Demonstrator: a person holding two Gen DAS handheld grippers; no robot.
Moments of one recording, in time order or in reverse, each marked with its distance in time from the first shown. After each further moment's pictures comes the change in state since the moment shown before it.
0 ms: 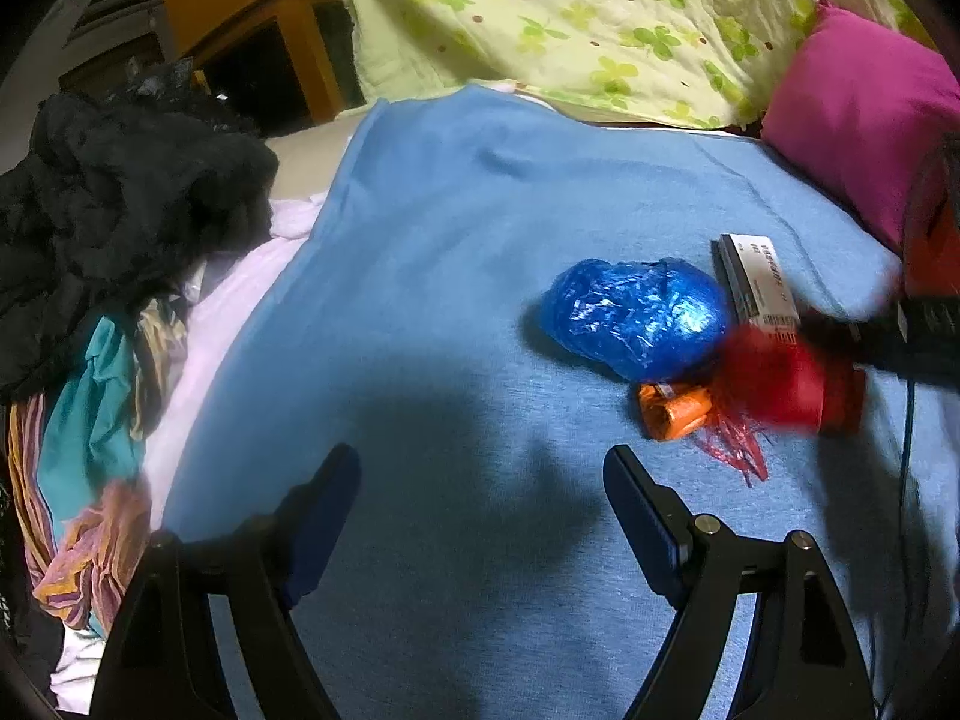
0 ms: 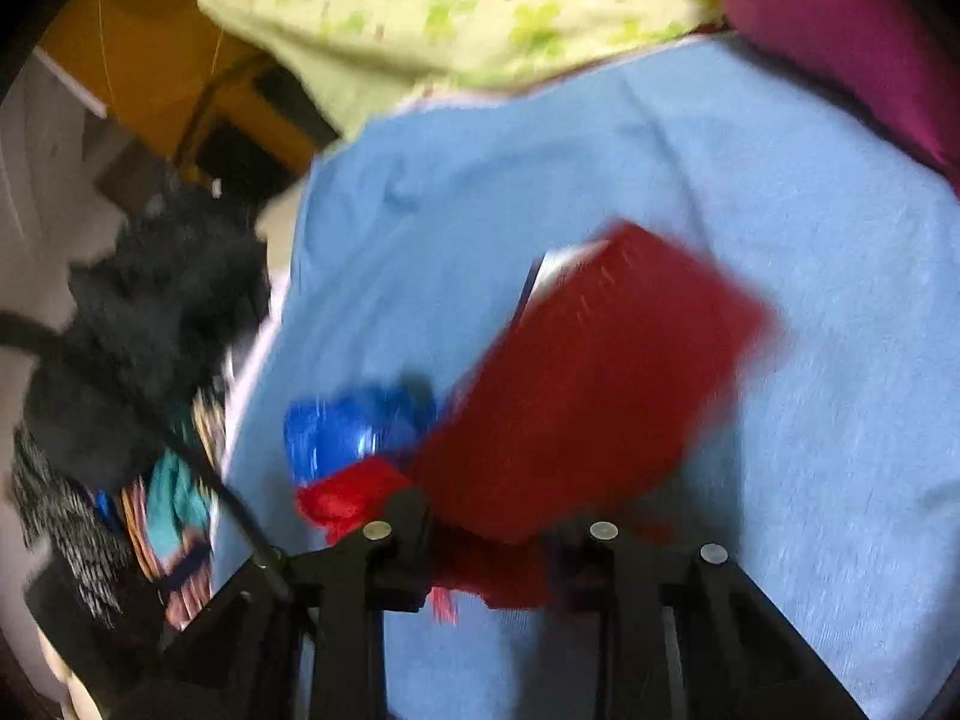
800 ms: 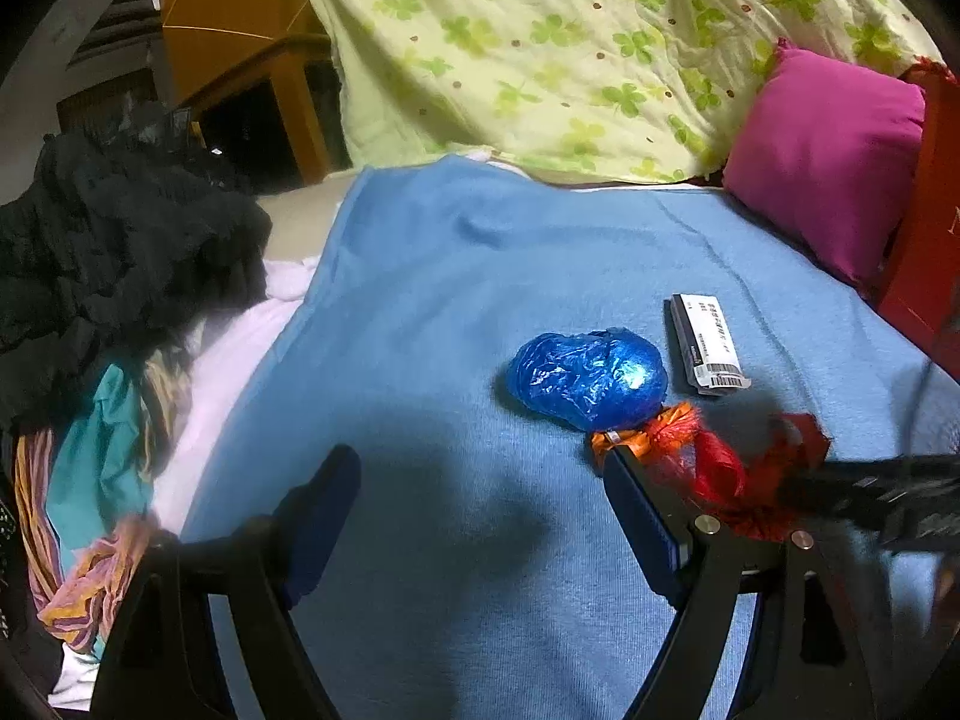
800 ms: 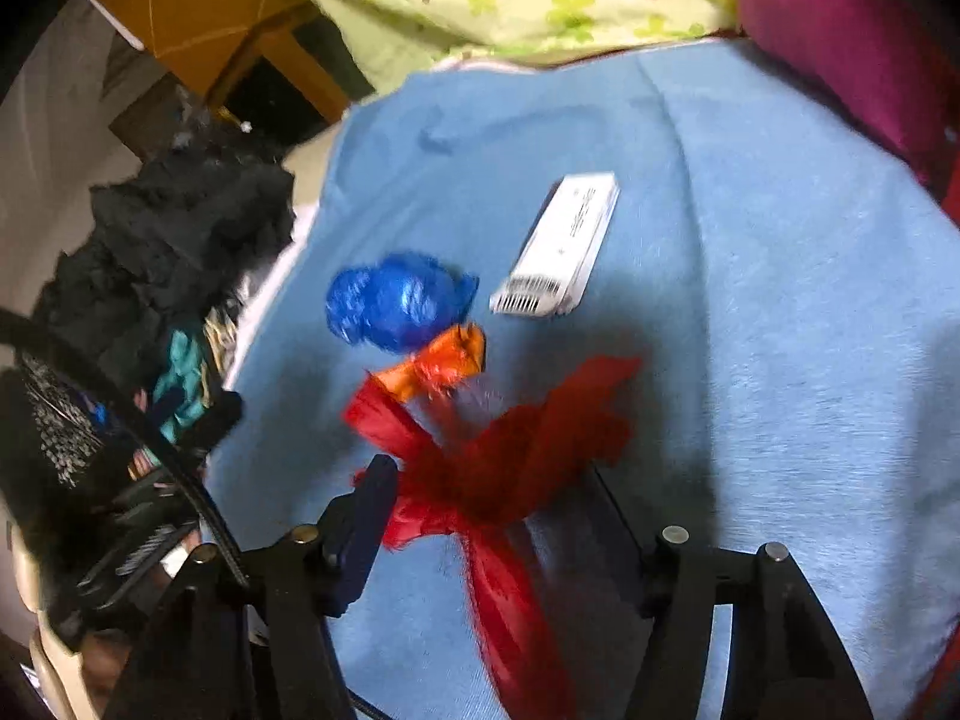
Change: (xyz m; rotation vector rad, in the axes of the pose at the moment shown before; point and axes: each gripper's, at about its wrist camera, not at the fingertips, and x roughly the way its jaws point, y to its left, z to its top) left arm -0.045 -0.003 0.004 0.031 -0.140 -0.059; right arm -0.023 0.010 -0.052 -0.064 0.039 -0.024
